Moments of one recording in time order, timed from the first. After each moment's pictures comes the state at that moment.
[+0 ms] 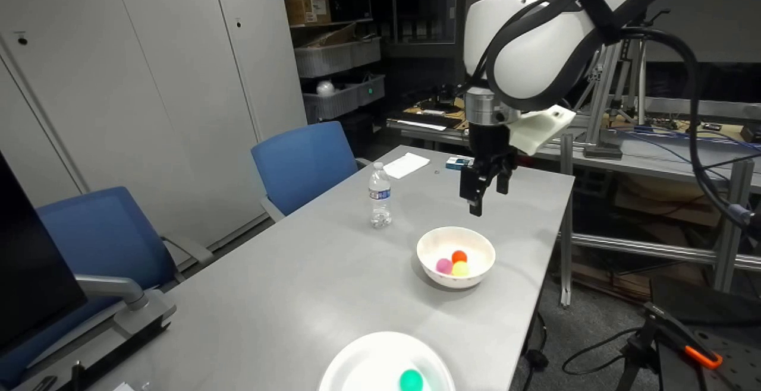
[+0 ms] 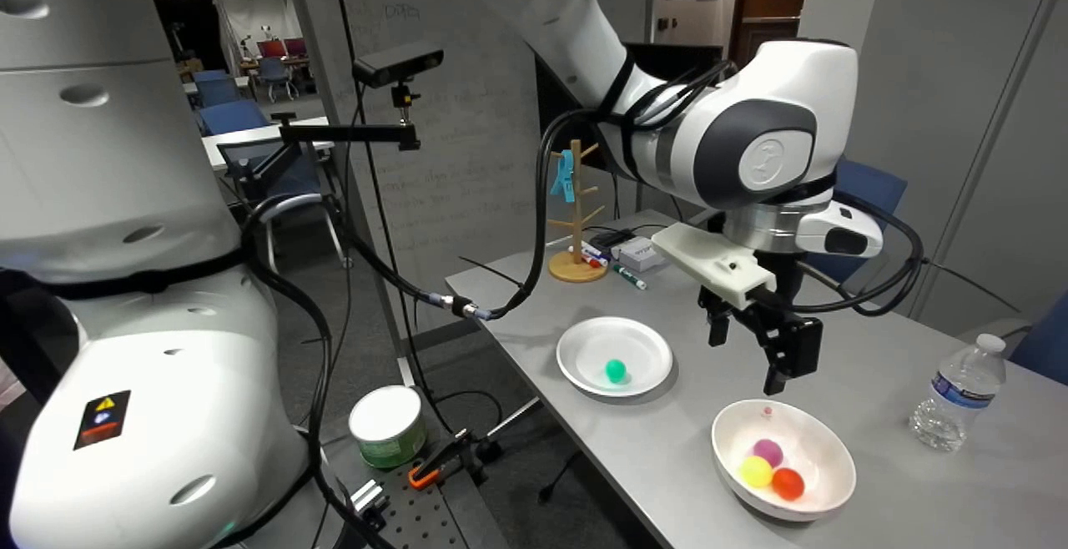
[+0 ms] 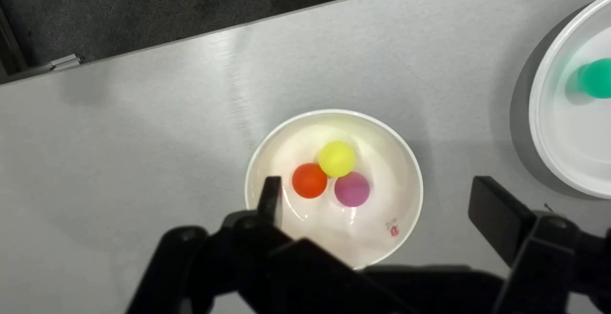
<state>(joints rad) -0.10 0.06 -0.11 -2.32 -0.08 2.36 0.09</state>
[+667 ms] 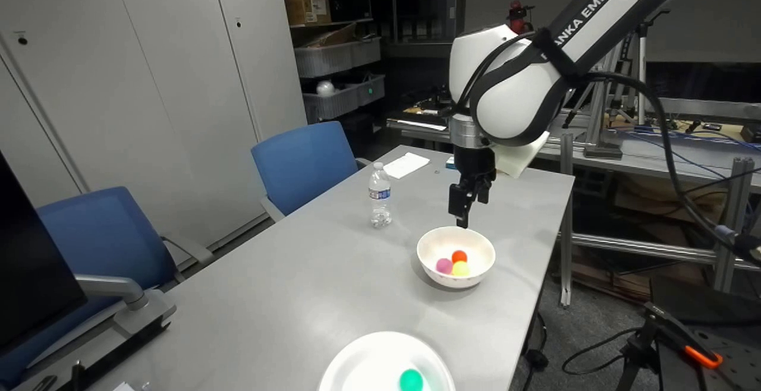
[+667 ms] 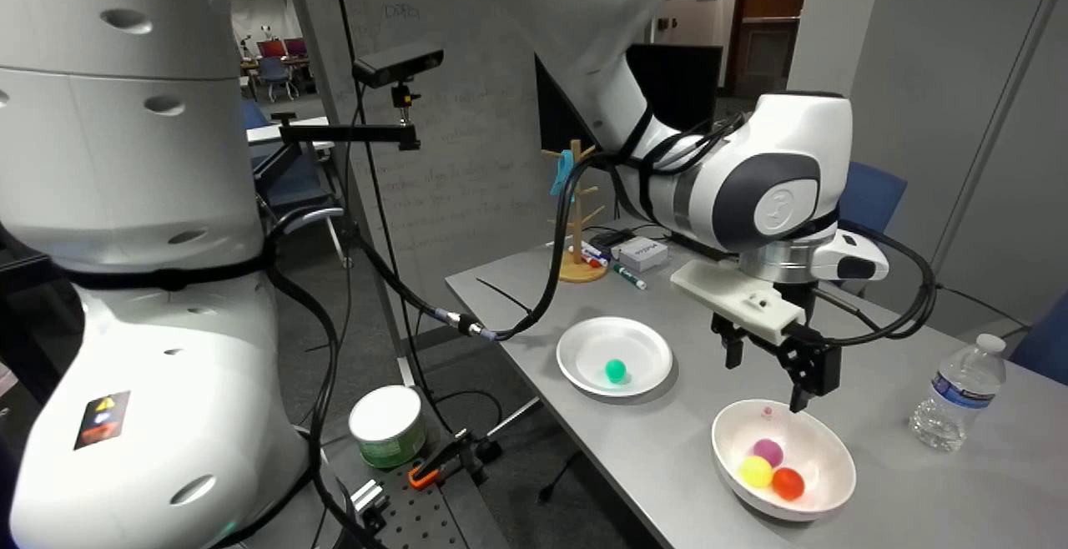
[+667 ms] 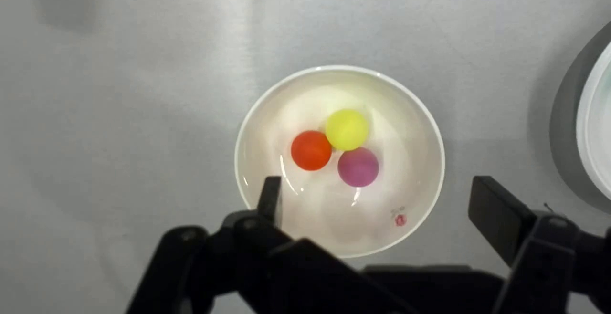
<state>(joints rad) -0.10 0.21 -0.11 -2.26 -0.13 2.50 -0.01</state>
